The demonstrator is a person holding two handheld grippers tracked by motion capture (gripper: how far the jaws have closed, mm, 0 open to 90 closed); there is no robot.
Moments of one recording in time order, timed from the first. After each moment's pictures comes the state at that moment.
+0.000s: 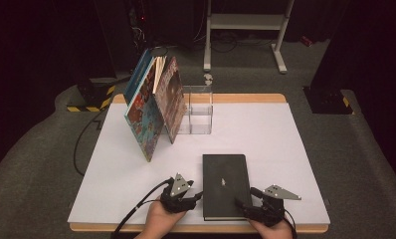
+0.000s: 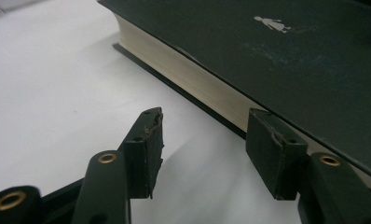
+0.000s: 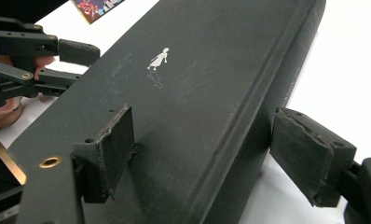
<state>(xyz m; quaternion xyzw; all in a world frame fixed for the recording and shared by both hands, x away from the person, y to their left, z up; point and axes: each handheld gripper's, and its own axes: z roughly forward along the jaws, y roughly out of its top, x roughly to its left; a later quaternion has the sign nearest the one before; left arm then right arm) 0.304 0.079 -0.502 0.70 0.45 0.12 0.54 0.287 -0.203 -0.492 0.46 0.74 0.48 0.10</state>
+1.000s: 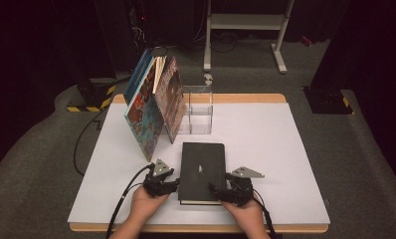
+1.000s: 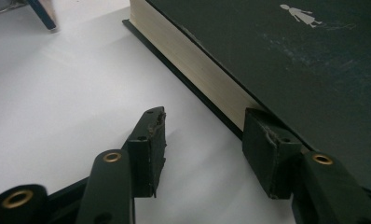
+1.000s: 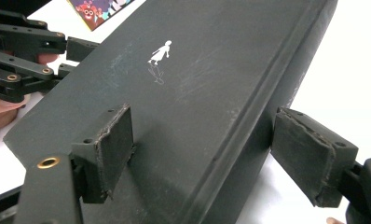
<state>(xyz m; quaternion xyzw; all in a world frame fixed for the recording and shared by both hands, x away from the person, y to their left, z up) 0.348 0.135 -0.505 0.68 0.51 0.16 0.51 0.336 -0.124 -0.483 0.45 0.76 0.45 0.11</state>
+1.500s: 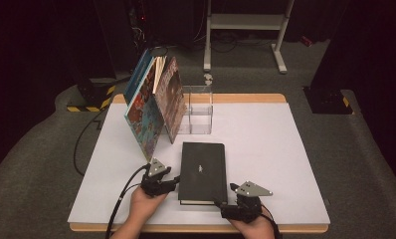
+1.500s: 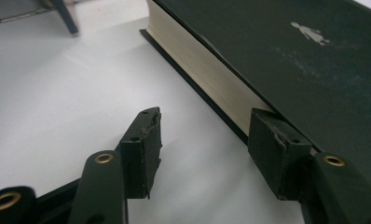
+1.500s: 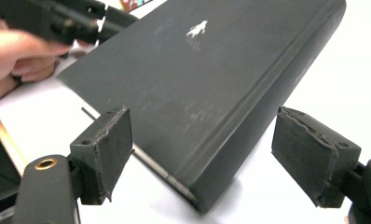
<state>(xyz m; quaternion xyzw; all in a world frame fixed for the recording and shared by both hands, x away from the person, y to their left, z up) 0.349 0.144 -0.501 0.64 0.53 0.16 0.53 0.290 -0.141 -0.480 0.39 0.79 0.46 0.13</state>
